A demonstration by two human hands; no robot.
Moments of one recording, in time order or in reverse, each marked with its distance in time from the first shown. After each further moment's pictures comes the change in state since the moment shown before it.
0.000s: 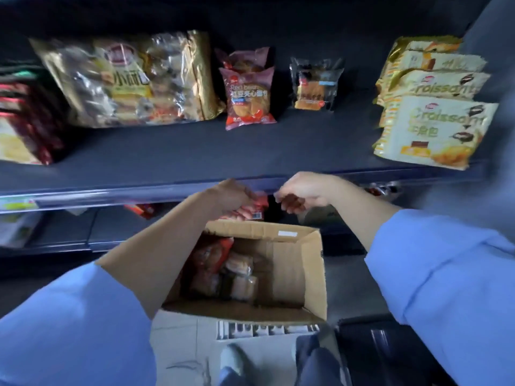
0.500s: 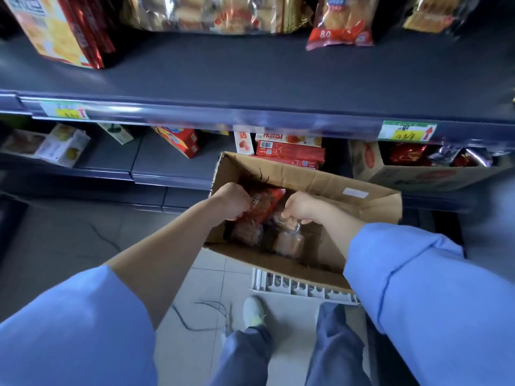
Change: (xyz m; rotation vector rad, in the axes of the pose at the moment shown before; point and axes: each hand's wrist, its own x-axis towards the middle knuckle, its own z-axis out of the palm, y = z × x) left_hand 0.007 -0.182 -0.030 0.168 0.232 -0.198; right_hand 0.115 0.065 0.188 -0.417 -0.040 0.058
